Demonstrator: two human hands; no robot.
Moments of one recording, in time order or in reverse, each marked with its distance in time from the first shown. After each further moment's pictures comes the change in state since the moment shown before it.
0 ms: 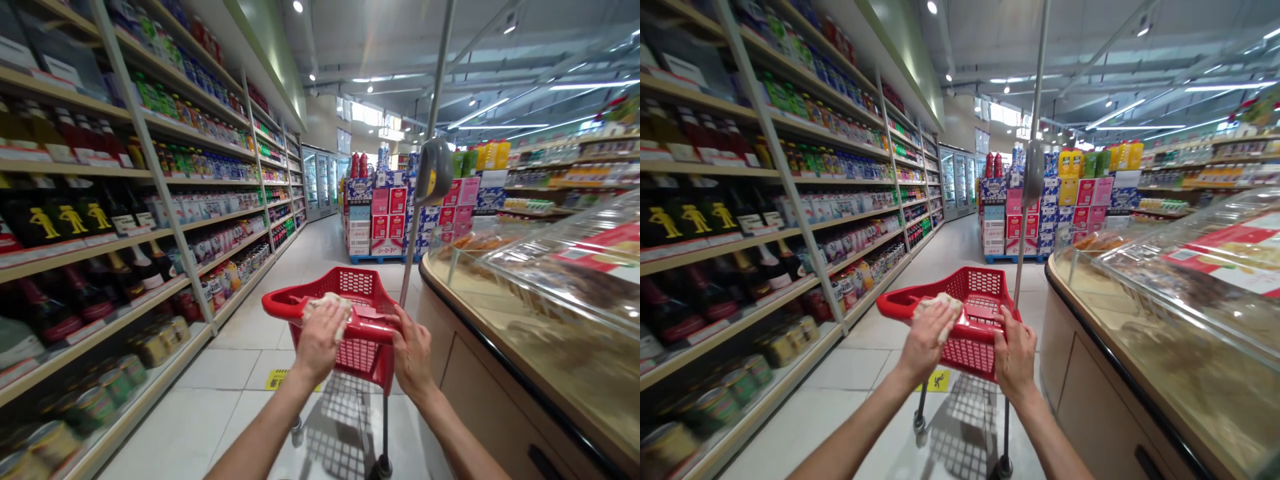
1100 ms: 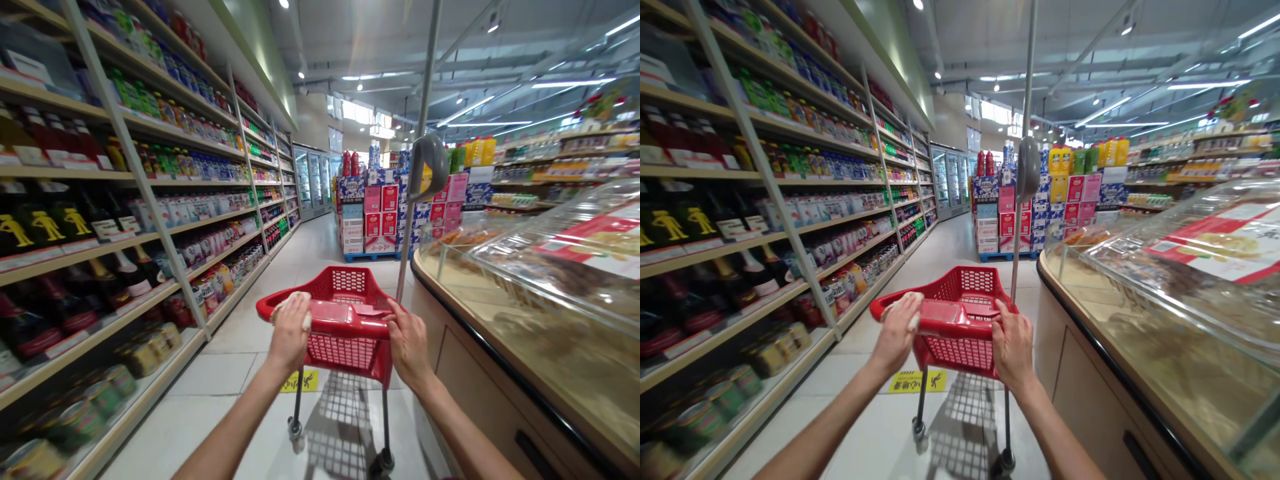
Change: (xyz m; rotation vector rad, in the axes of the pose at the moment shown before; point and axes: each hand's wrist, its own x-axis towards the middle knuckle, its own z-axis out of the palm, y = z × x) left_hand -0.007 -0.043 -0.008 0.104 -0.072 -0.153; right_hand 0.010 0.011 -0.008 -0.005 -0.049 0.051
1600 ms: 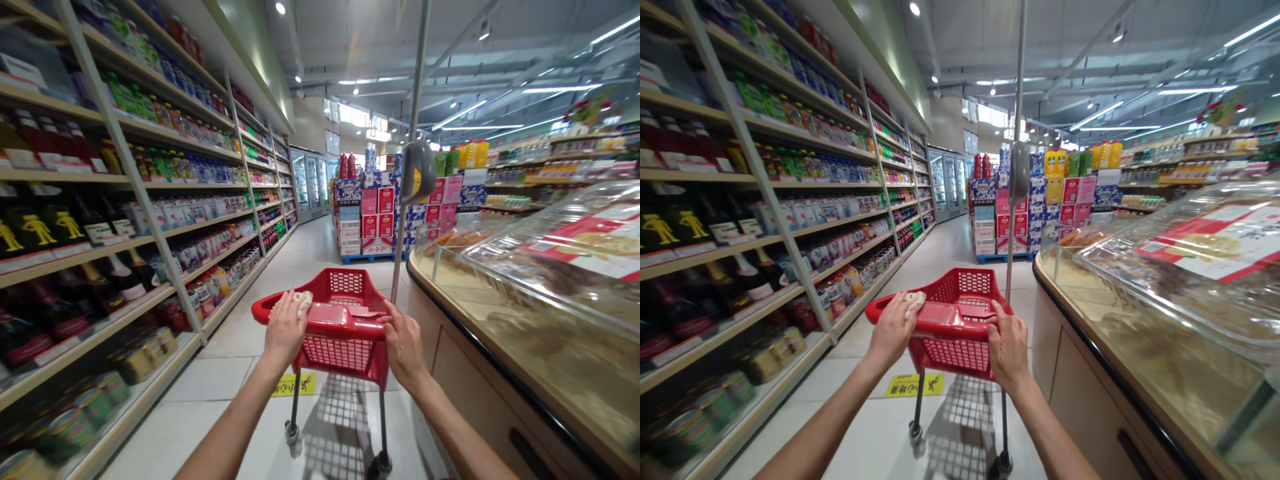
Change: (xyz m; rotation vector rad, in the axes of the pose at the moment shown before) left_hand 0.020 0.018 0.000 -0.016 0.061 -0.123; right_hand -0.001 -0.002 -0.003 0.021 -0.018 -0.008
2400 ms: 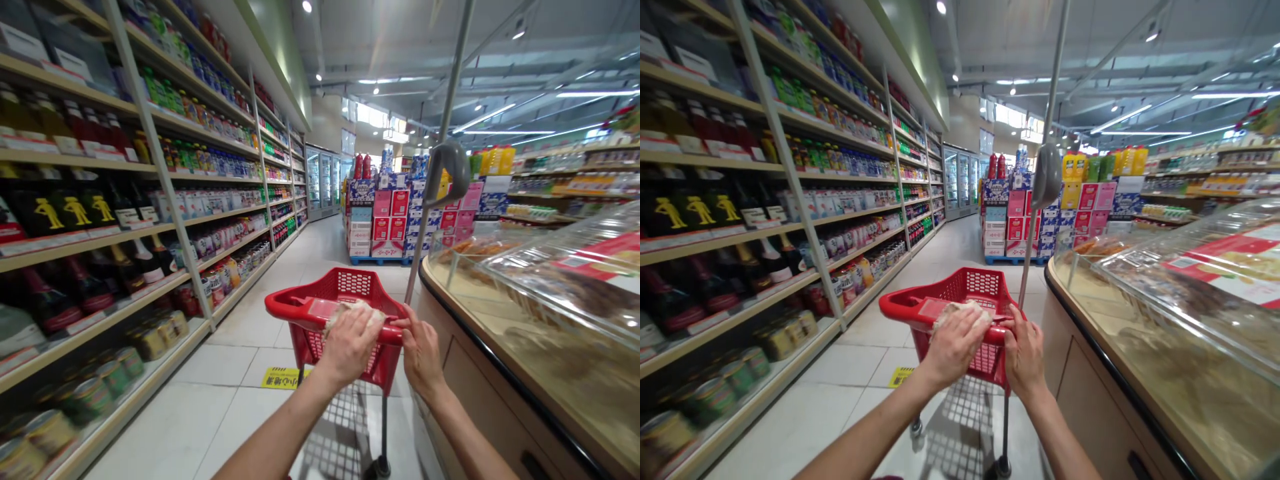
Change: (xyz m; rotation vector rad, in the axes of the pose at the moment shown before) left_hand -0.013 0.076 0.010 -0.161 -0.044 0.401; right_hand -0.001 0.008 -0.005 -0.018 0.024 -0.050
